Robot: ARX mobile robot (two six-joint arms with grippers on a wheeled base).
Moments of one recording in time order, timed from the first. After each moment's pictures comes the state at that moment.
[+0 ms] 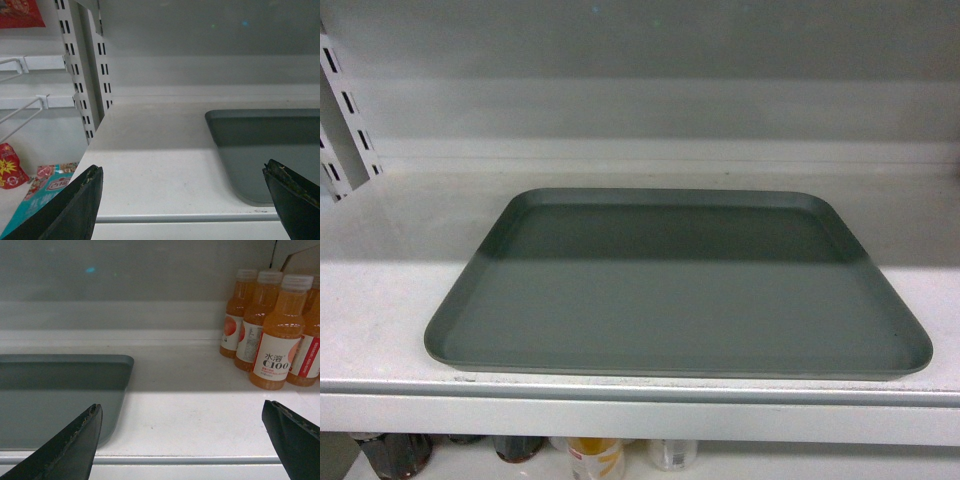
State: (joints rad) left arm 0.00 0.01 0.01 0.00 0.00 0.00; right arm 0.00 0.00 0.01 0.00 0.00 0.00
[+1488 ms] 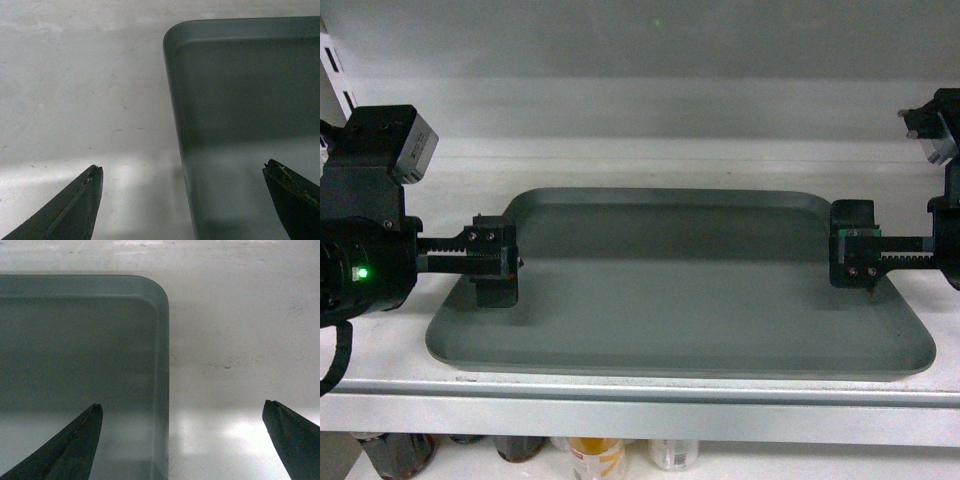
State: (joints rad) left arm -0.21 1.75 0.66 0.60 -0.06 -0.08; right arm 0.20 1.79 0.77 0.45 0.13 0.13
